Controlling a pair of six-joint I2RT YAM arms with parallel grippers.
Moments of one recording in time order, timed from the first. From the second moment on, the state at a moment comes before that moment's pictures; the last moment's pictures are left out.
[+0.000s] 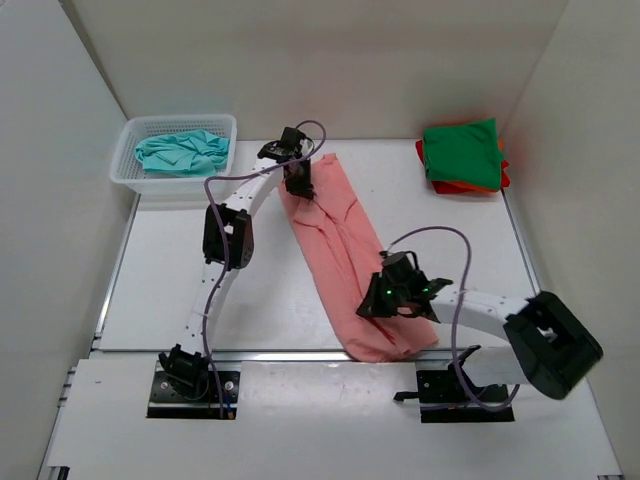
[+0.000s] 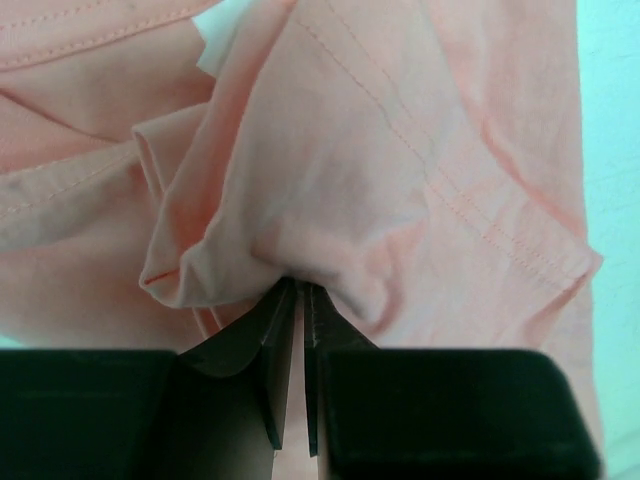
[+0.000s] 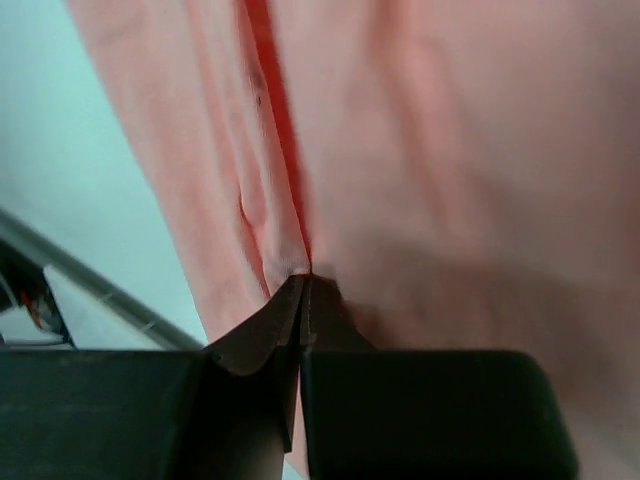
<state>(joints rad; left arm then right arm) -0.38 2.72 2.58 -0.89 0.15 -0.36 0.64 1.27 0.44 -0.06 -0.23 0.81</state>
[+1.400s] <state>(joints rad) -0.26 2.63 2.45 -0.73 0.33 -0.35 0.60 1.67 0.91 -0.24 -0.19 0.17</state>
